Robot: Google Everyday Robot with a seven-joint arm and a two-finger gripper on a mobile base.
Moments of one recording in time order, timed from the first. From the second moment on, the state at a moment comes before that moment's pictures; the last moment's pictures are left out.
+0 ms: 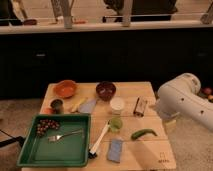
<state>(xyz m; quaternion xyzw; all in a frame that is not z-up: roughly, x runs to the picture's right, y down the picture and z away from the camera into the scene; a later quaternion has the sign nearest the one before) 0.256 0.153 0.661 -0.28 -0.01 -0.19 0.94</state>
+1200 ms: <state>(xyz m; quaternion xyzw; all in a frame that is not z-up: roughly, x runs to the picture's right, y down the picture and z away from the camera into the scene) 0.207 0.189 0.667 -0.27 -0.05 -0.27 0.92</state>
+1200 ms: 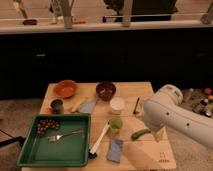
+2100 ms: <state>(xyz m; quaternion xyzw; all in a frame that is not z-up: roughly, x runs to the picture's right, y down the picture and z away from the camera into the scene) 0.181 0.202 0.688 -0.28 -0.06 -0.26 0.92</state>
